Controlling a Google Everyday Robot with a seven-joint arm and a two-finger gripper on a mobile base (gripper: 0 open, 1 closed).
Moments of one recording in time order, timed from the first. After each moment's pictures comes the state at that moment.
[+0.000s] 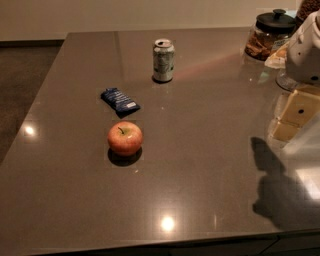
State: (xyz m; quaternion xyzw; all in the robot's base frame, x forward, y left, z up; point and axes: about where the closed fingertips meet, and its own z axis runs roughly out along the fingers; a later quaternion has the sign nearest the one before) arm 0.438 -0.216 0.977 -0.60 0.78 -0.03 0.16
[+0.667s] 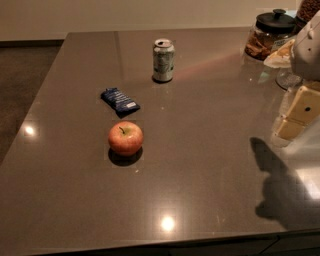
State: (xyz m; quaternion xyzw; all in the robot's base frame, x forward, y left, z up) arm 0.437 -0.216 0.980 -0.61 0.77 0.00 0.18
